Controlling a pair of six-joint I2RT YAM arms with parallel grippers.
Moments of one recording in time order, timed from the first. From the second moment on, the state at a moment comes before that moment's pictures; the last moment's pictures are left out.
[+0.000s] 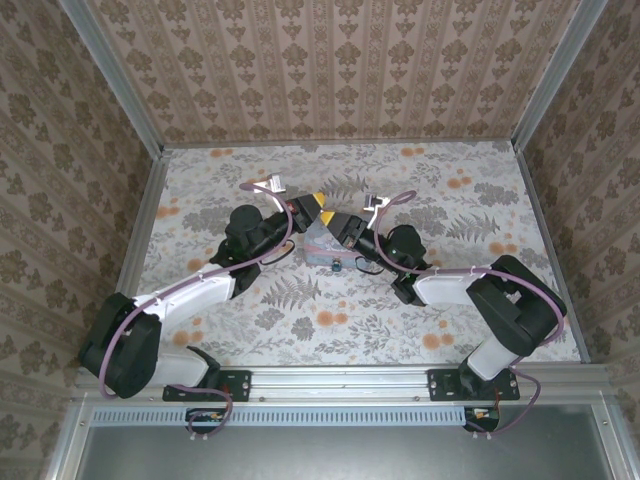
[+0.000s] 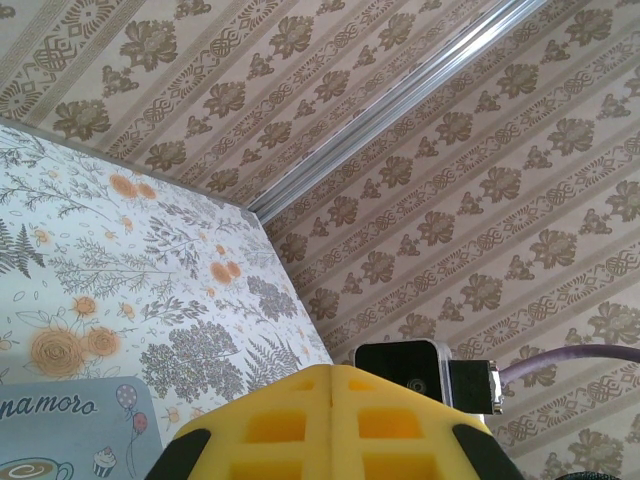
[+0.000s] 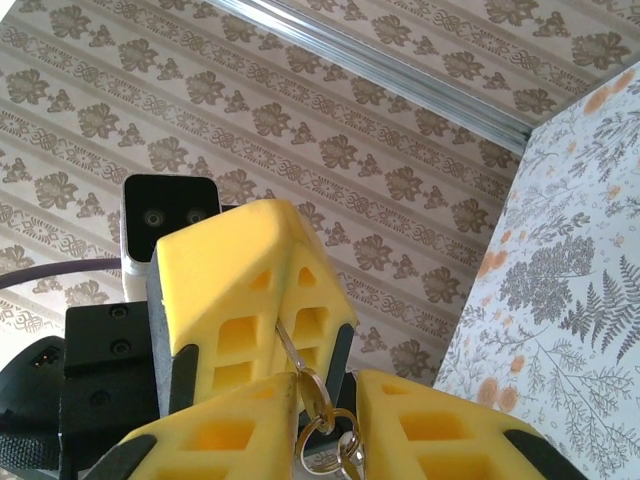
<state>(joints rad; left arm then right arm) -0.65 1.32 0.69 0.68 0.28 -0.91 0.65 1.60 0.62 1.19 -0.27 1.18</state>
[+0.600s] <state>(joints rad) -0.65 1.31 0.67 0.69 0.24 -0.91 0.65 1.60 0.61 1.19 -0.27 1.18</state>
